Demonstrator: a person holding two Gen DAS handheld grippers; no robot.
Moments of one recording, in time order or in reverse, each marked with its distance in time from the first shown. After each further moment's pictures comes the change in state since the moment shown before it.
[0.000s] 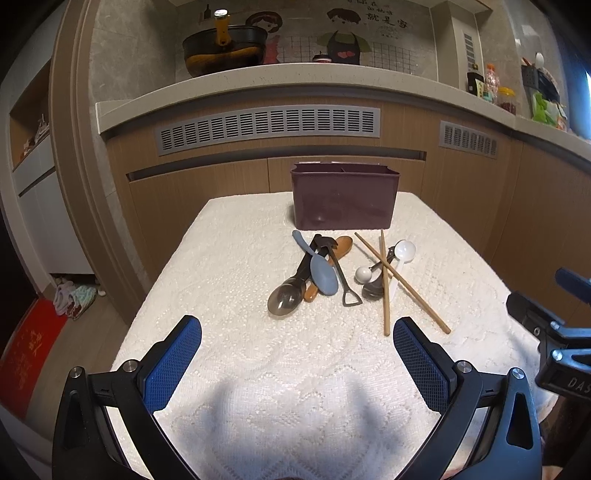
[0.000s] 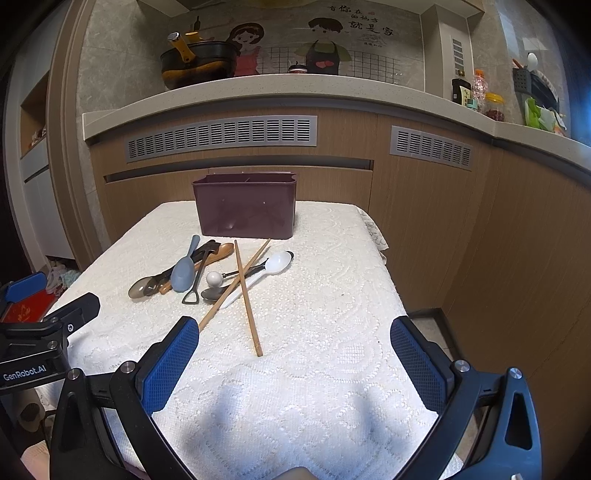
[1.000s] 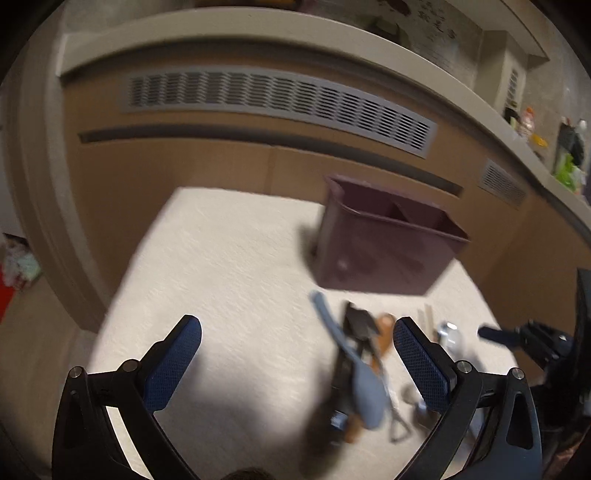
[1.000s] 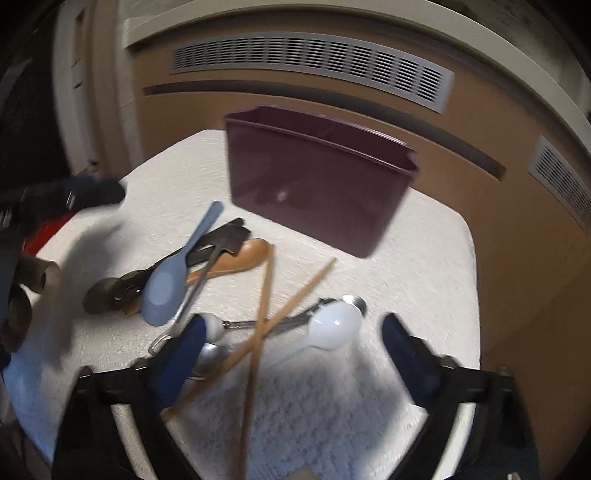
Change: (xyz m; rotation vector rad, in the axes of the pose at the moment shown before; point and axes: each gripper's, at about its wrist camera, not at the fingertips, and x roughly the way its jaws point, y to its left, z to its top) left arm 0.160 0.085 0.098 -0.183 0.099 -0.148; right arm 0.179 0.048 0.071 -0.344 0.267 0.250
